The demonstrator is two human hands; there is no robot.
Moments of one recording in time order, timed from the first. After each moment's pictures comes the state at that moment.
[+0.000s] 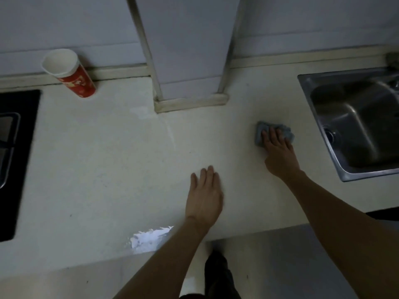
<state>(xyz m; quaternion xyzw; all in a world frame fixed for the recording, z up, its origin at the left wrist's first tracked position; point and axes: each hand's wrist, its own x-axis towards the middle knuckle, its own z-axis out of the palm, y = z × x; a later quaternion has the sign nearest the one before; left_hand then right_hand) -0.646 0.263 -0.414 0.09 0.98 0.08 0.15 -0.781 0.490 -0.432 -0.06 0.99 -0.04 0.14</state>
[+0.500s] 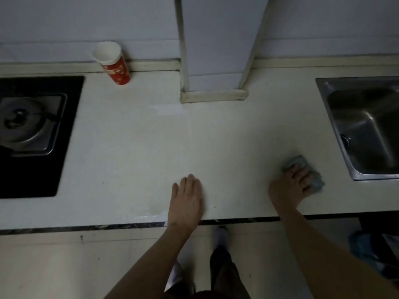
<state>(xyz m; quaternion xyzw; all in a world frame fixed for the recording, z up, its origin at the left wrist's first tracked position) -0.558 0.192 -0.406 -0.03 0.99 0.07 0.15 -0.660 0.441 -0.441 0.25 0.96 -0.08 0.11</state>
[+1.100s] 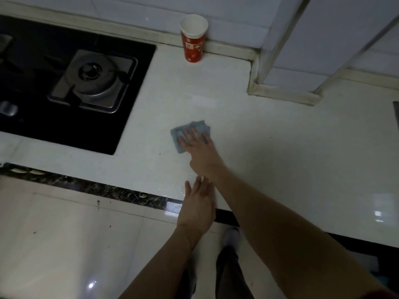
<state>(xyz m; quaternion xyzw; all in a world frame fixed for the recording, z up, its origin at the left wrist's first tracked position) -0.489 0.101 -0.405 -0.08 0.97 0.14 0.19 -0.638 0.100 -0.445 -0.46 0.87 -0.08 0.14</state>
